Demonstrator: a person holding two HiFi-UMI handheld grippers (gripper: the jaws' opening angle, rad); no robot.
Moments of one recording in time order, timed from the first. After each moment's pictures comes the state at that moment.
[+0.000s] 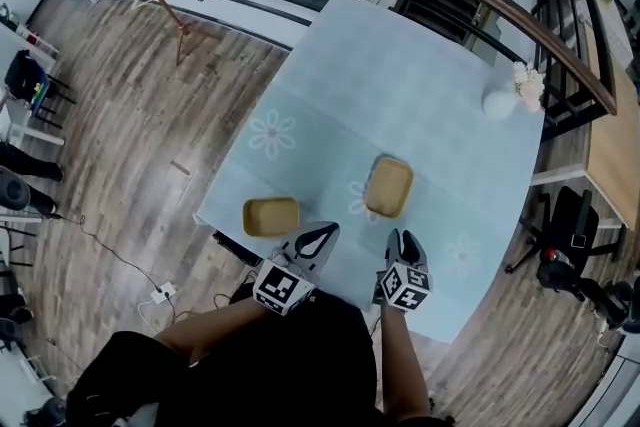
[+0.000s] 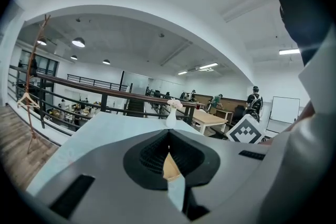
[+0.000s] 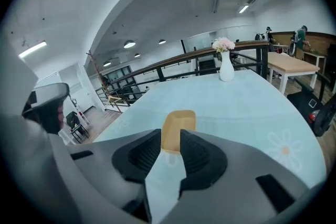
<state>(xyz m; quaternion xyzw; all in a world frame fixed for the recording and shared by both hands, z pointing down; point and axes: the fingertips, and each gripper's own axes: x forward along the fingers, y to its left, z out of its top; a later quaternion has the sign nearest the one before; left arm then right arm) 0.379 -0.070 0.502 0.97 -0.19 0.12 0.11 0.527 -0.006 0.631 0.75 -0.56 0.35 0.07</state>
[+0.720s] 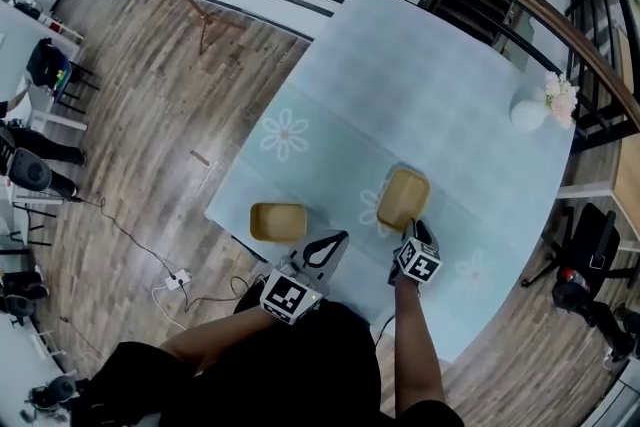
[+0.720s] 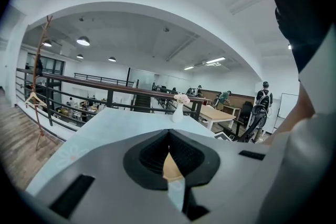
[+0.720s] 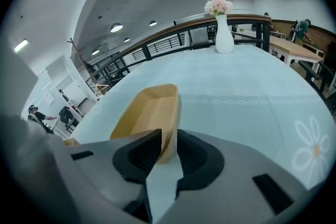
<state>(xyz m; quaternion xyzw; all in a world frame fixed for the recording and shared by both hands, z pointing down) 0.398 -0.081 0.524 0.95 -0.23 0.15 0.12 0.581 -0.048 0.760 0.73 -0.52 0.43 0.11</state>
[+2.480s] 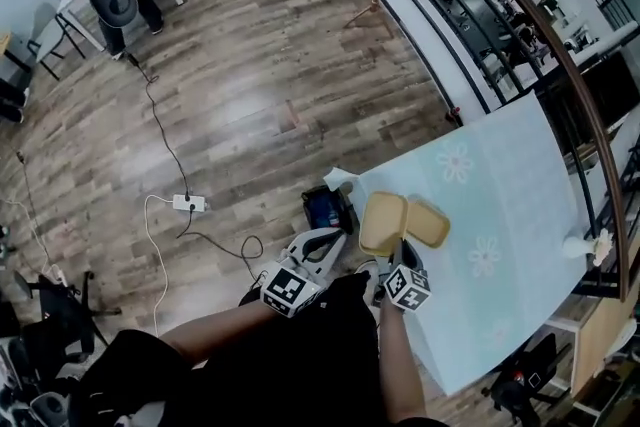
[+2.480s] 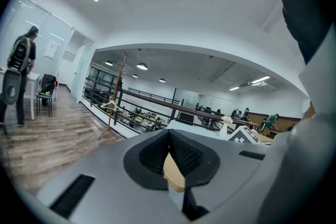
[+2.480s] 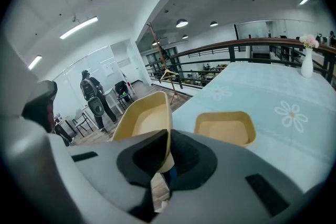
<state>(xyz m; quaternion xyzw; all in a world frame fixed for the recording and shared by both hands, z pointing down) -0.079 -0.007 0.485 0.86 -0.48 0.04 0.16 0.099 -0.046 0.637 0.56 -0.74 0.32 0.16</state>
